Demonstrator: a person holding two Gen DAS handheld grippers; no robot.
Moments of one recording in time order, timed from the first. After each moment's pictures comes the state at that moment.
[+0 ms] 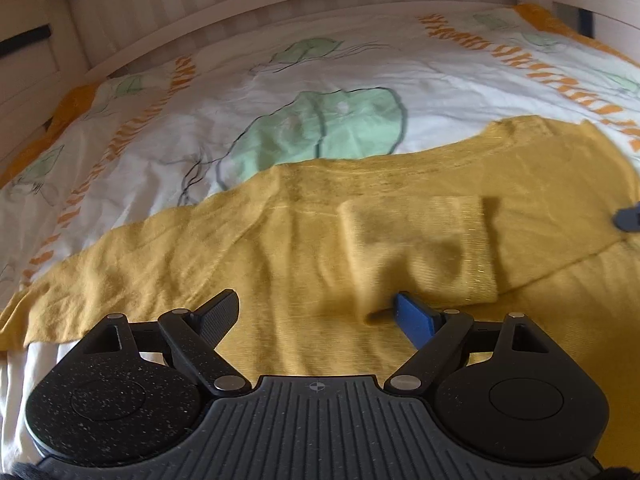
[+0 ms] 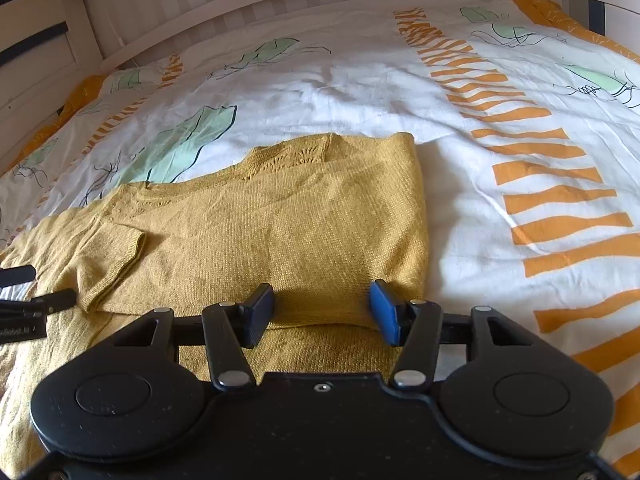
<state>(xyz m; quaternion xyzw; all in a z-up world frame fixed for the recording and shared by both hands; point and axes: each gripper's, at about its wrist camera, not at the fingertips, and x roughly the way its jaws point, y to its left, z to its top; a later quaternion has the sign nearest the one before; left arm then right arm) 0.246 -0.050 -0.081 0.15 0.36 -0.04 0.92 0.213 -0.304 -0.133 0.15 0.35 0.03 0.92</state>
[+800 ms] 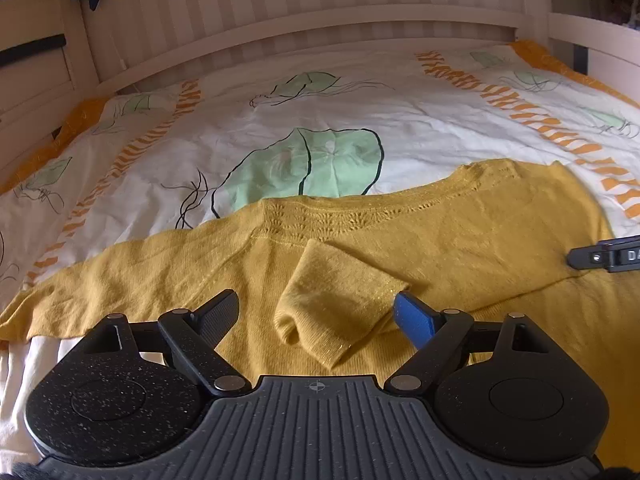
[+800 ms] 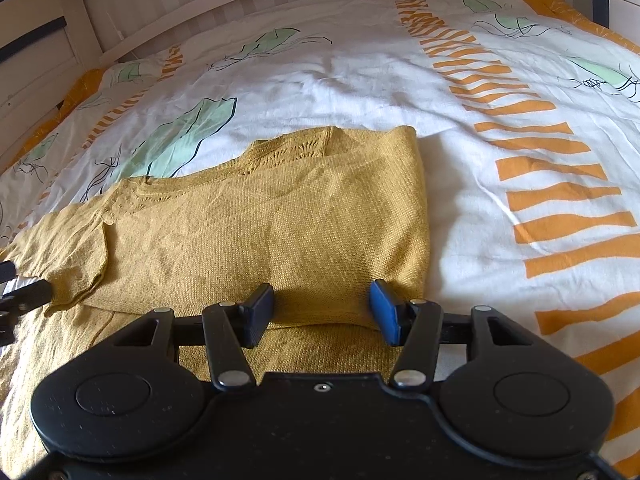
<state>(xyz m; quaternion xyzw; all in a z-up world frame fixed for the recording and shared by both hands) 0.220 -0.079 -0.060 0.13 0.32 -0.06 0.94 0.216 -0.307 -0.132 0.16 0.36 0.04 0.92</state>
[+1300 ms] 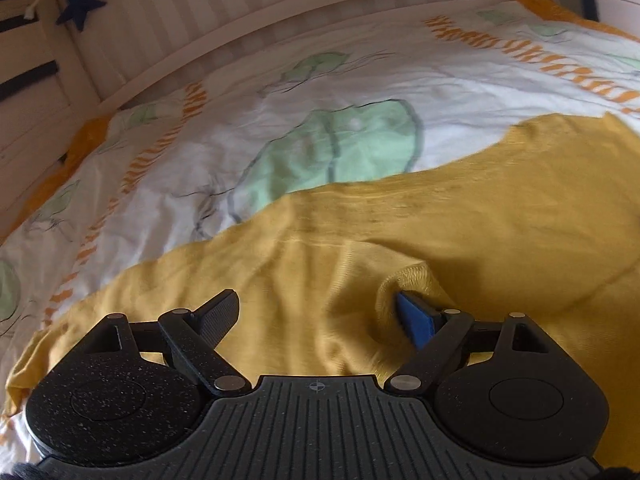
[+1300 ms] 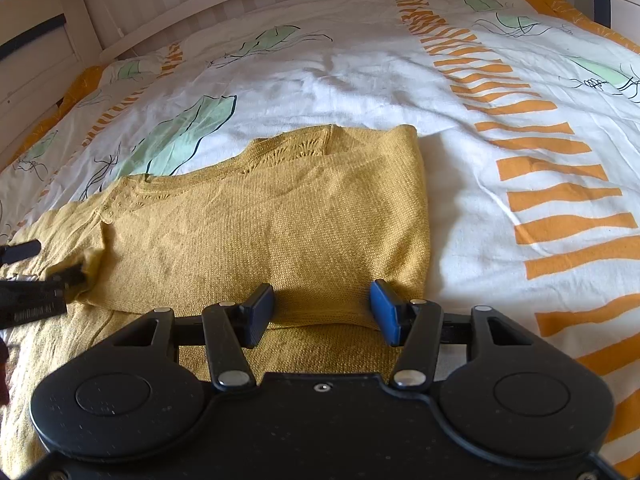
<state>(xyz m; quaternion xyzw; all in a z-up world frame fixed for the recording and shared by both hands) 0.265 -0.059 -0.086 0.20 0.33 -0.01 0.92 0.217 -0.305 -0.132 0.16 0.37 0.04 0.92</state>
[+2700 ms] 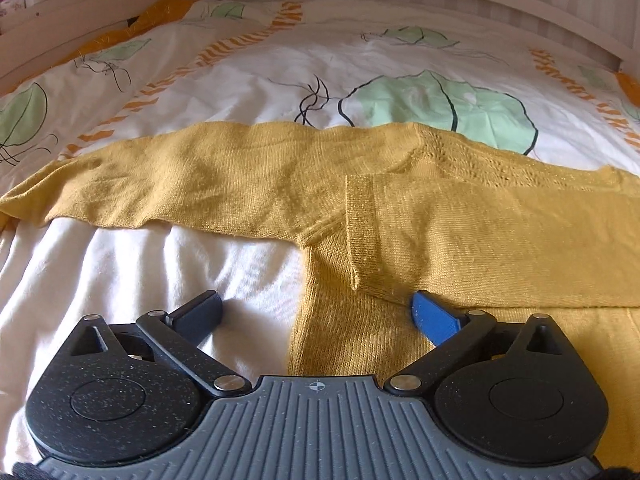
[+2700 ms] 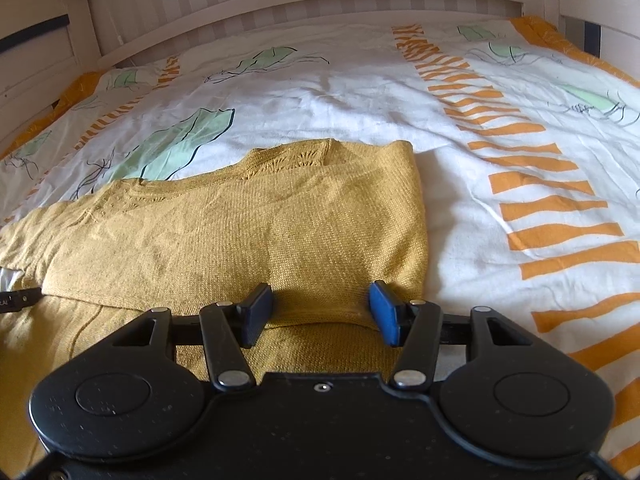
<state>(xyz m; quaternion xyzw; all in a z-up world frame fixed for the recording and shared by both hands) 0.241 0.041 -0.111 0.01 0.38 0.04 0.93 0.206 -0.292 -0.136 0.12 0.33 0.01 0.94</state>
